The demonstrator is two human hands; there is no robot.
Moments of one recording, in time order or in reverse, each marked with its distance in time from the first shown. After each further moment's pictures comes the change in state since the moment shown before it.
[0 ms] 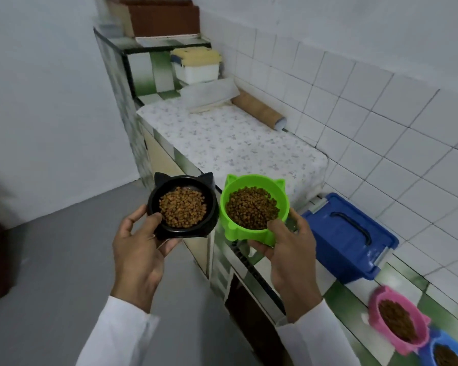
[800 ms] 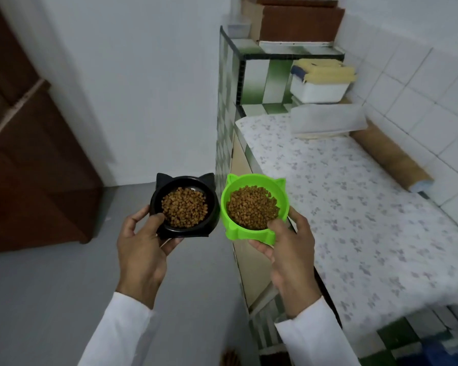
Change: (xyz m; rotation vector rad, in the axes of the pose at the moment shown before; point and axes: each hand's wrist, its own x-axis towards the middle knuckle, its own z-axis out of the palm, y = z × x) left_hand 0.167 0.074 -0.049 -0.133 0.397 0.154; right_hand 0.116 0.066 0.229 -0.110 -0.348 0.189
